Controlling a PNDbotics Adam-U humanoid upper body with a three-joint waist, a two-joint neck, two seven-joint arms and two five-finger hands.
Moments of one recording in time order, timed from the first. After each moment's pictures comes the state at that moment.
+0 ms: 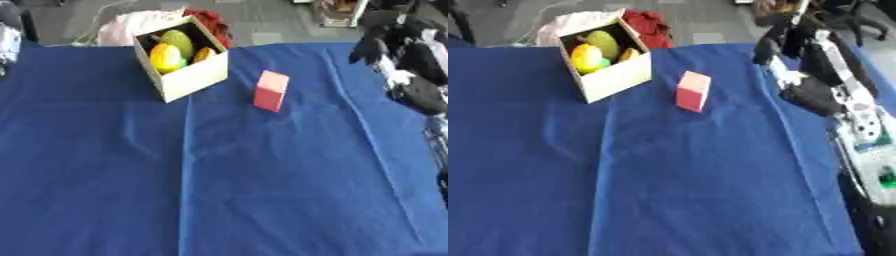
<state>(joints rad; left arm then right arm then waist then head) -0.30 0.67 0.00 -1.98 -0.11 -0.01 0.16 -0.67 -0.41 0.06 -1.55 0.10 -0.23 0.19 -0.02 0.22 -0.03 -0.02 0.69</state>
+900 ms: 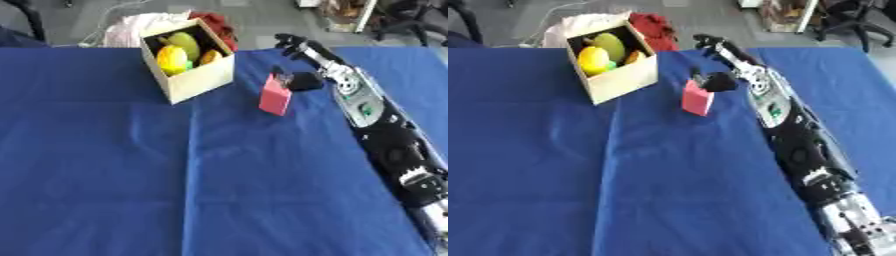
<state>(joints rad) -0.25 0.47 -0.01 -1.98 -0.06 -0.08 0.09 -0.93 -0.31 0.00 -0.84 0.79 -0.22 0.23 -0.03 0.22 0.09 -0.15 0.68</state>
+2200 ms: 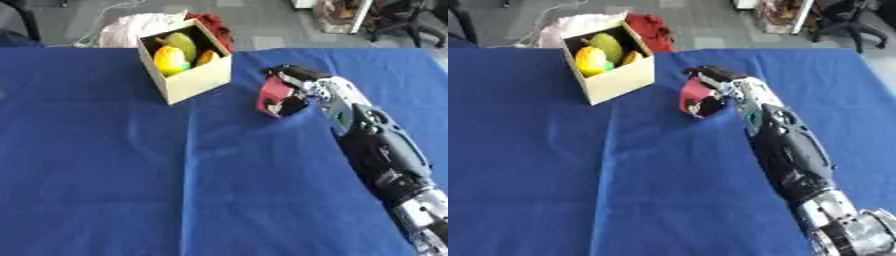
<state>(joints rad) -0.23 0.44 -0.01 -1.98 -0.06 -0.07 0.05 -0.93 -0.29 -0.01 -0.82 1.02 -0.26 0.30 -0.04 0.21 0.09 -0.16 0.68</state>
